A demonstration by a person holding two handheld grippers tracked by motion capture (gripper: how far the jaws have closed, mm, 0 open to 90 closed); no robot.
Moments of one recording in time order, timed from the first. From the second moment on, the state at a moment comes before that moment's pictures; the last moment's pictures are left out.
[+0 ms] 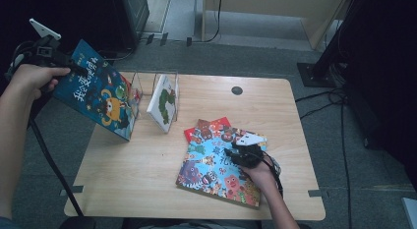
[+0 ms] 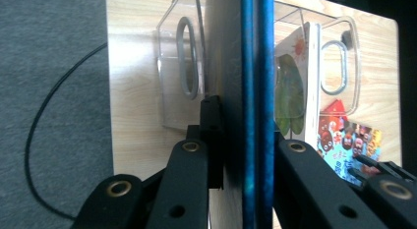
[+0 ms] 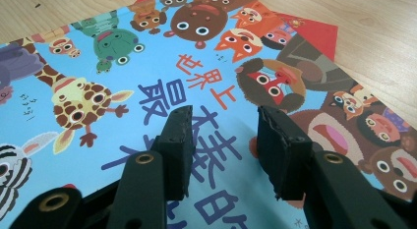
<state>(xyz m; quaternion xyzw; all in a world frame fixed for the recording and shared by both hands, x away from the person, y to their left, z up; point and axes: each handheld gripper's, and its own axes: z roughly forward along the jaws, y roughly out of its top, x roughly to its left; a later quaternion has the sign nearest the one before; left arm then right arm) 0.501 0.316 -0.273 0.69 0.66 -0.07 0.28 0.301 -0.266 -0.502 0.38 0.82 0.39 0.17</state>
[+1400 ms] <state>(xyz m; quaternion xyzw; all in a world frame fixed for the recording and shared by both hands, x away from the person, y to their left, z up) 0.387 0.329 -0.283 0.70 0.64 -0.04 0.32 0.307 -0.290 -0.493 0.41 0.80 0.42 0.14</state>
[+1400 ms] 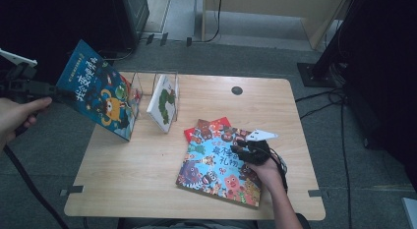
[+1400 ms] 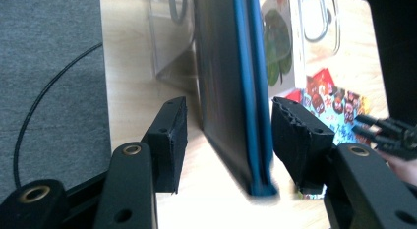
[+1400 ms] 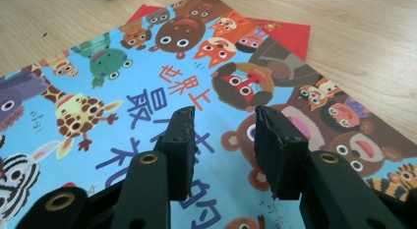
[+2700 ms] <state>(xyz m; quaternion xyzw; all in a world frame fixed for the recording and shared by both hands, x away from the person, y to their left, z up) 0.331 0.197 -0.366 0.77 0.55 -0.06 0.32 0.326 -0.324 -0.498 0.47 0.77 0.40 0.14</state>
